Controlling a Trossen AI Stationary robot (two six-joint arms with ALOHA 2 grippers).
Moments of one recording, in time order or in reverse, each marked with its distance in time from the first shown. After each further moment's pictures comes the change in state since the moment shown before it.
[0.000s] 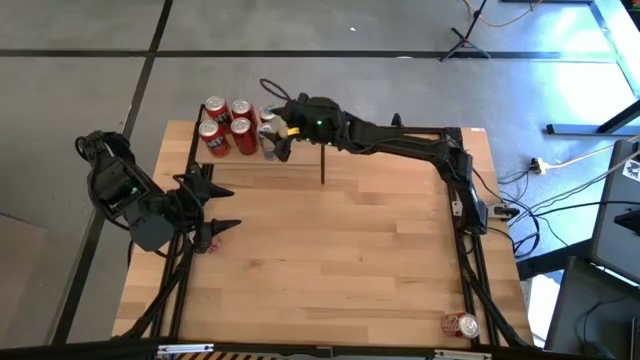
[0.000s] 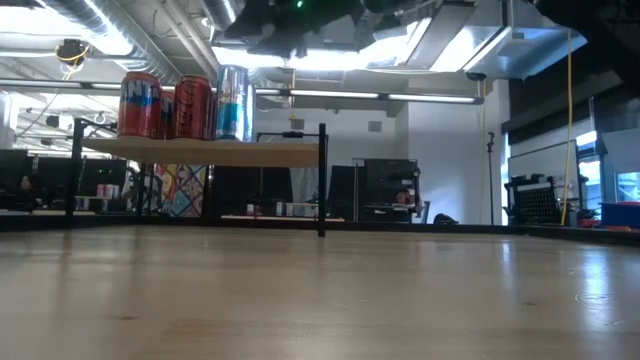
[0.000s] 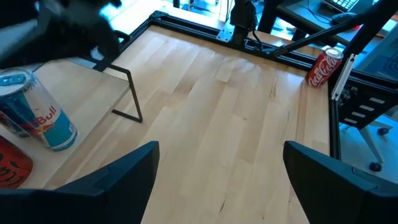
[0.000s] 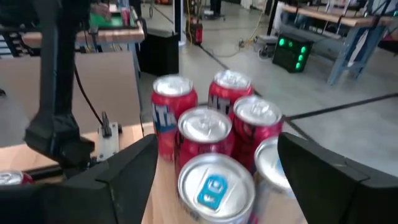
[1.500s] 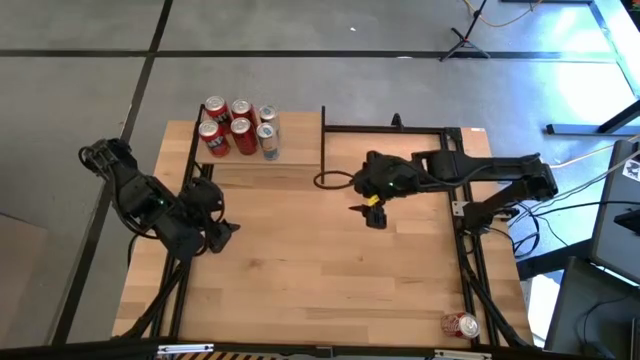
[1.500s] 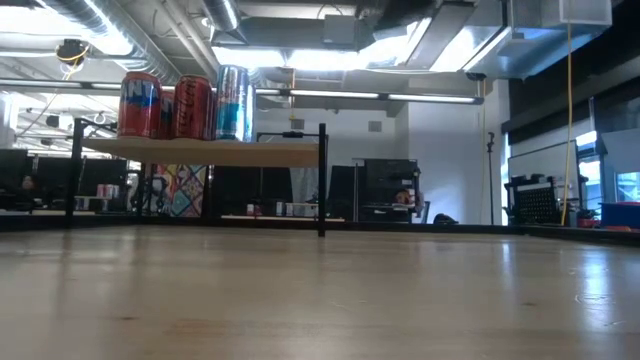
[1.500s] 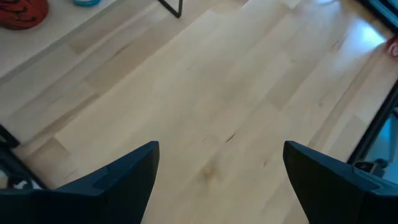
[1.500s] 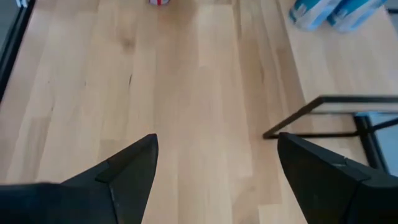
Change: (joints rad) left arm 0.080 0.105 -0.001 -0.262 0.273 -0.530; right arm 0.320 -0.629 -0.474 -0.774 0.042 0.026
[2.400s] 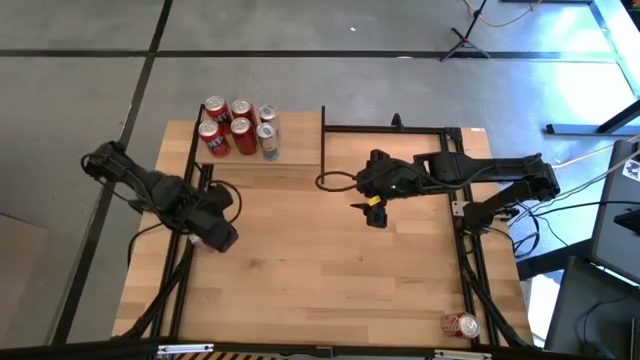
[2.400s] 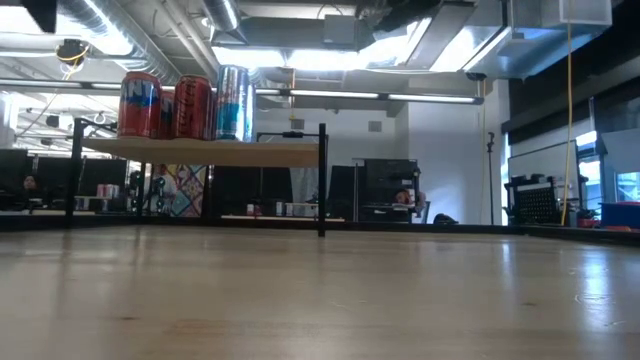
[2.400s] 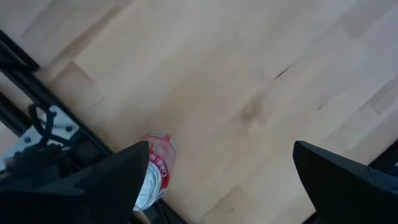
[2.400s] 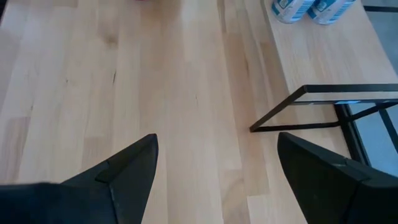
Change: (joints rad) left arm 0.174 -0.022 -0.187 0.006 0.347 0.080; right arm 0.014 -0.020 -0.028 -0.004 0.079 0.020
